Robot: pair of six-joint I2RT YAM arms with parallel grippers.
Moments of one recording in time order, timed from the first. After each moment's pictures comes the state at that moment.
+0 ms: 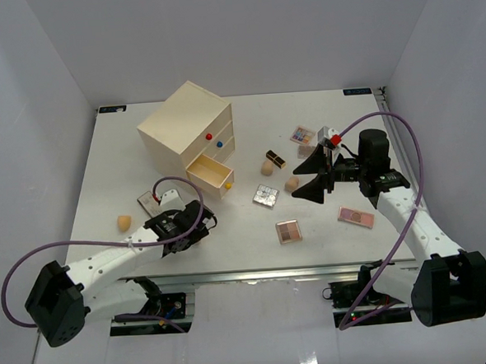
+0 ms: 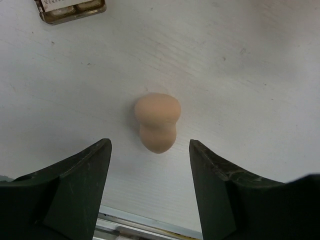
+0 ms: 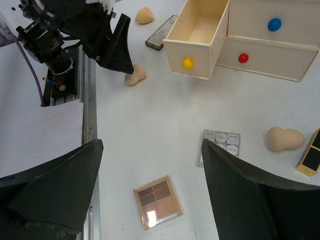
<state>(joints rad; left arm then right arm) -0.83 1.08 0.65 -0.75 -0.56 -1.15 0.16 1.12 0.79 -0.11 -1.25 -0.23</state>
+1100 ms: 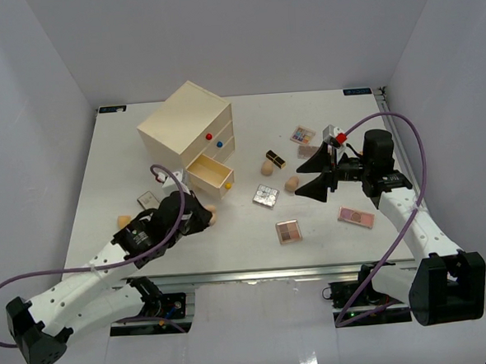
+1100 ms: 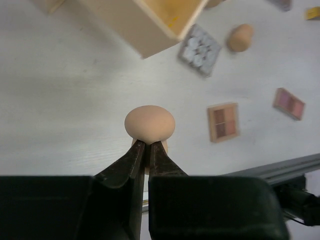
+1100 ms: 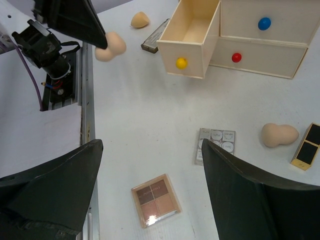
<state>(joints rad) -0.86 0.84 0.73 -0.59 -0.36 -0.87 0.11 1.12 0.77 -0.06 -1.28 -0.20</state>
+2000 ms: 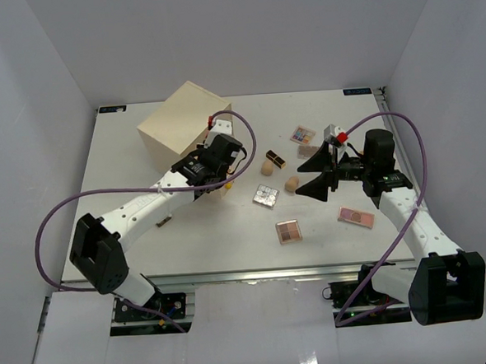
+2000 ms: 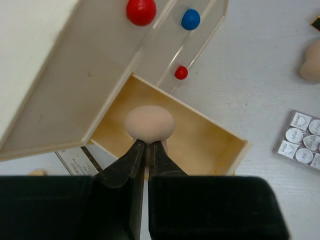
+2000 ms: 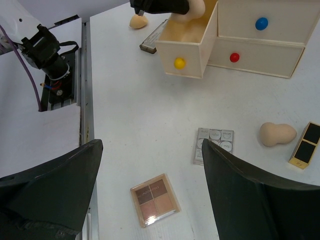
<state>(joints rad) -0.78 1.53 1.30 -0.61 -0.70 -0.30 0.10 1.12 0.77 -0.06 -1.28 -0.19</state>
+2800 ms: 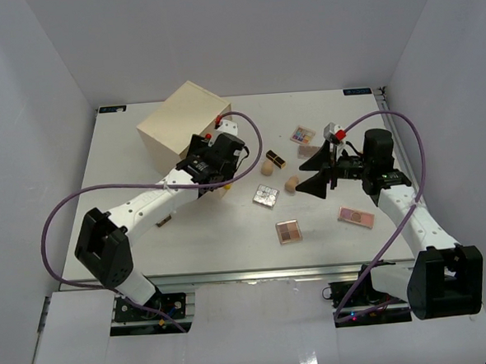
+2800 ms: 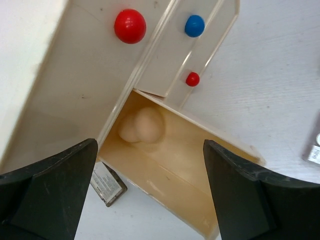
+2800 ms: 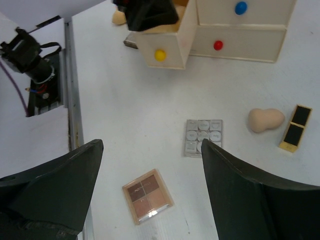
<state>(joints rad) -0.77 1.58 1.30 -0.55 -0.74 -0.14 0.09 1.15 0.77 -0.06 -1.24 -0.19</state>
